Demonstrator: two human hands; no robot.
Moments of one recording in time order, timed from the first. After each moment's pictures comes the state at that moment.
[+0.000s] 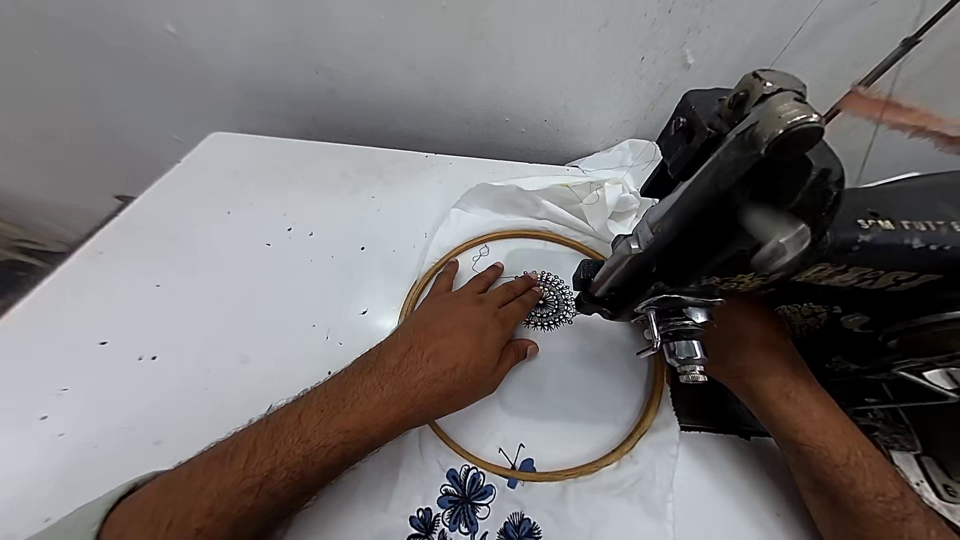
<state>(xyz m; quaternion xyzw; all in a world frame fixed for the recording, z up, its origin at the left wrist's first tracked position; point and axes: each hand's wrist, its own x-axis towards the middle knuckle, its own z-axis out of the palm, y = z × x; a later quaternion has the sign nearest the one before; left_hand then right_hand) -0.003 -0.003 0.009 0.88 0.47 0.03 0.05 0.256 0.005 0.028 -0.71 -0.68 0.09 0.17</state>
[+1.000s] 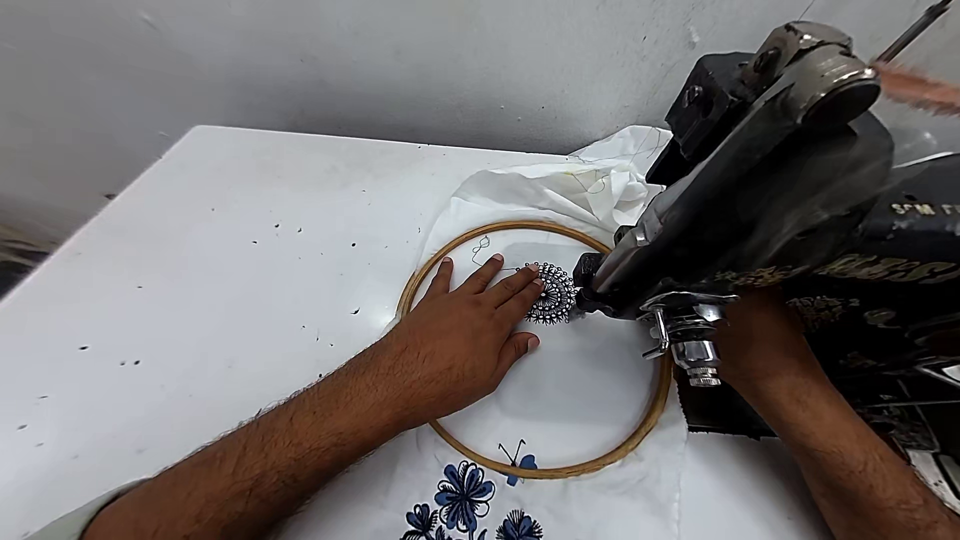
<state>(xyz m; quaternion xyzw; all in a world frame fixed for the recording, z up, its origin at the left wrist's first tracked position) -0.002 -0.002 0.003 0.88 0.48 0.02 0.06 0.258 0.004 0.021 -0.70 -0.68 0.08 0.22</state>
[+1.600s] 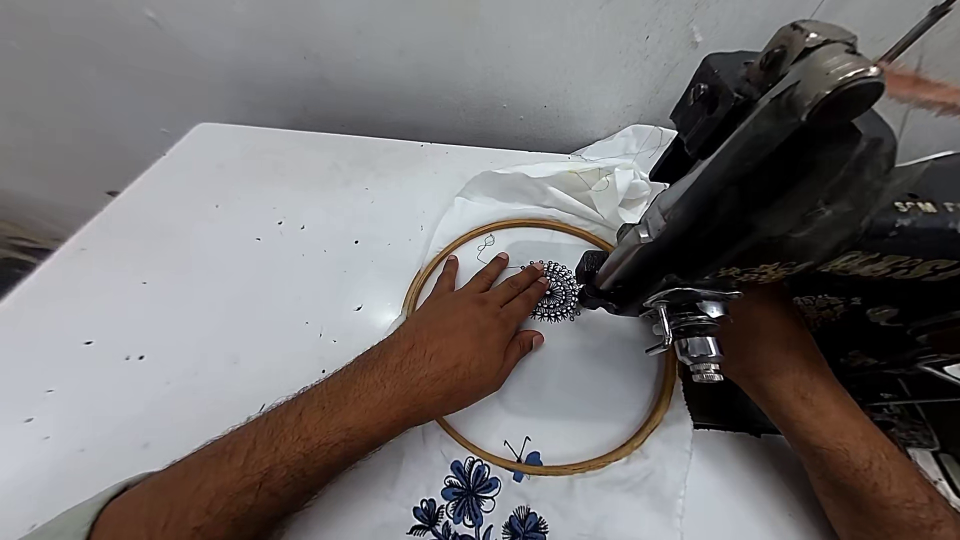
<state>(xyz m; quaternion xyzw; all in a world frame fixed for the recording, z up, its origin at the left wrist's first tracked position) 0.000 -0.002 0.002 0.88 0.48 0.02 0.06 0.261 0.006 0.018 -0.69 -0.69 0.05 0.21</state>
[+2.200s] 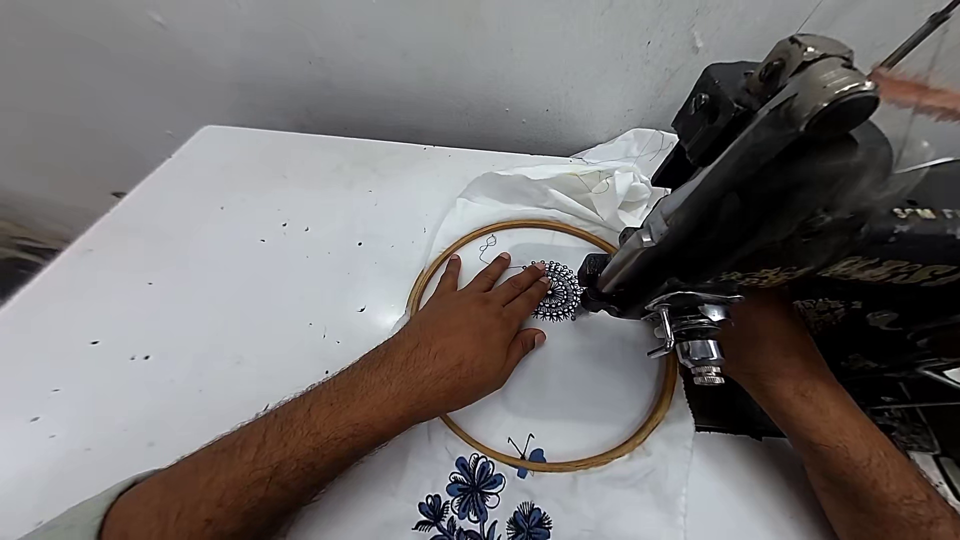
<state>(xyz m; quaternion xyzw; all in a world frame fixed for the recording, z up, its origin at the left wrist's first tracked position) 0.001 -0.001 0.002 0.87 0.48 0.02 0.06 0.264 0.008 0.016 -0.68 -0.70 0.06 0.23</state>
